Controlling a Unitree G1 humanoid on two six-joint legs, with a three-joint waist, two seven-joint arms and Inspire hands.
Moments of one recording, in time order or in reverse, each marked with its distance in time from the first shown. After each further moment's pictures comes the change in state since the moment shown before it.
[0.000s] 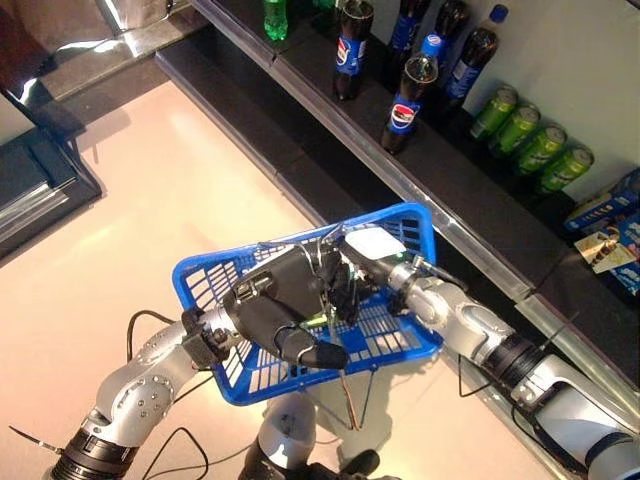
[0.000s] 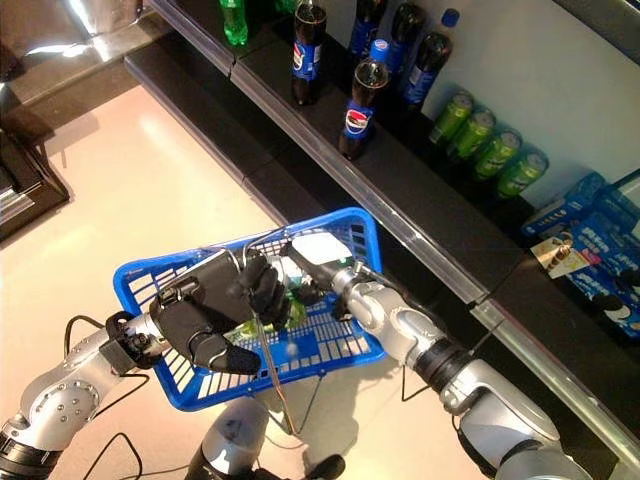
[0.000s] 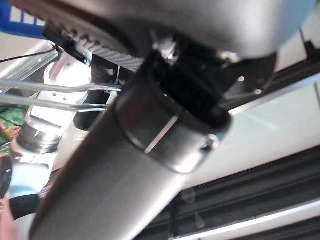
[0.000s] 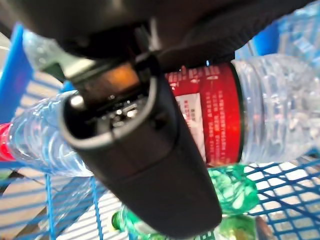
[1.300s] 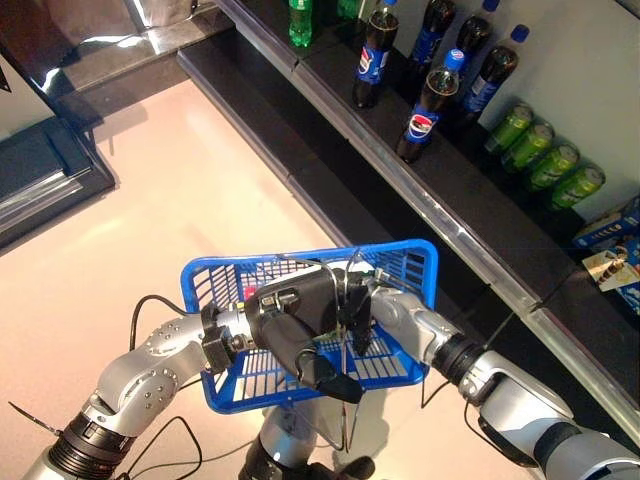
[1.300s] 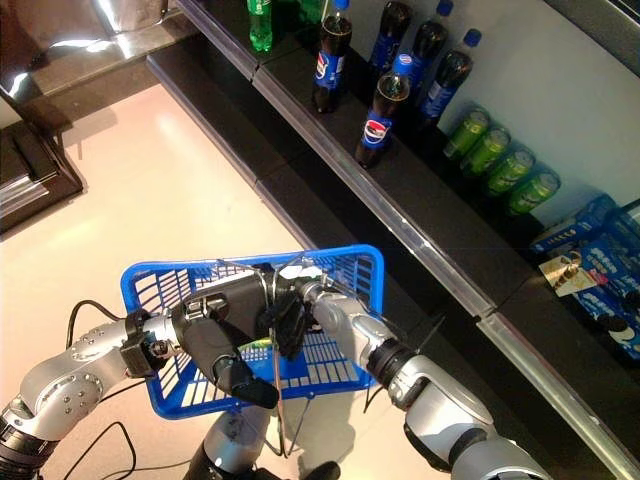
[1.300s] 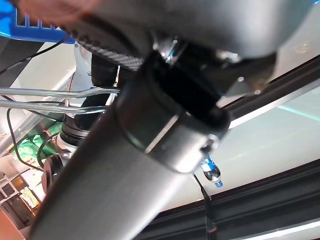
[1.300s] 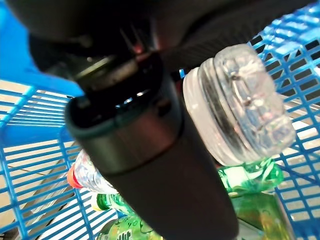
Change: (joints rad) left arm -0.047 0.056 -0.063 -0.015 0.108 0.079 0.013; right arm -0.054 0.274 0.009 0.279 0.024 0.111 0.078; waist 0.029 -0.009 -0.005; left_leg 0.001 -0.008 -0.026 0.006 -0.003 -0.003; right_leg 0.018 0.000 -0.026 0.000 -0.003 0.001
